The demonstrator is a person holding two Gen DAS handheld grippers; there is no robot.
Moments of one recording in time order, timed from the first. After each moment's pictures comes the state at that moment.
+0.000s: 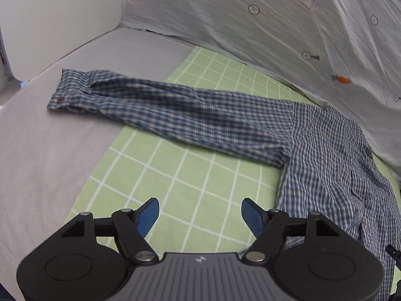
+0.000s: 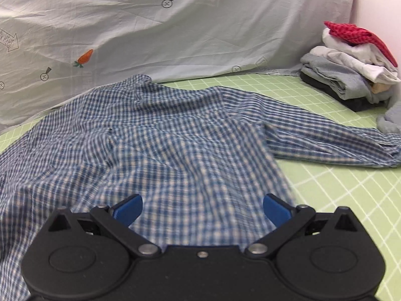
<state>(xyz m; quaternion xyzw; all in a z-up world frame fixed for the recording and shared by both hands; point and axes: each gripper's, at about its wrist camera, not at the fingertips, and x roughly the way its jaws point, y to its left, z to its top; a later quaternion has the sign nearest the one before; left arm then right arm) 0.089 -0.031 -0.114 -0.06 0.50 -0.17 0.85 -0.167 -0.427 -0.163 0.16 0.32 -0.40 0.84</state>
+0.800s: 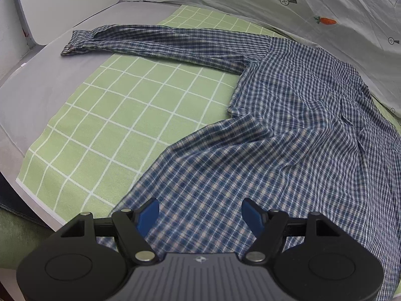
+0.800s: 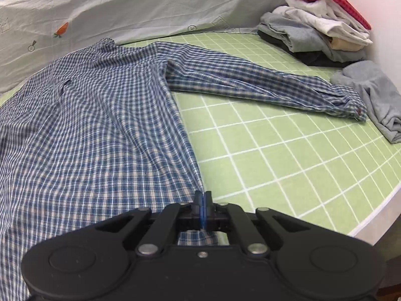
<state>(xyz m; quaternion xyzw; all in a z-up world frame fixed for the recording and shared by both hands) -0.044 -0.091 -0.115 0.00 0.53 -0.12 0.84 -0.304 -0.468 -0.178 0.19 0.39 -0.38 0.82</state>
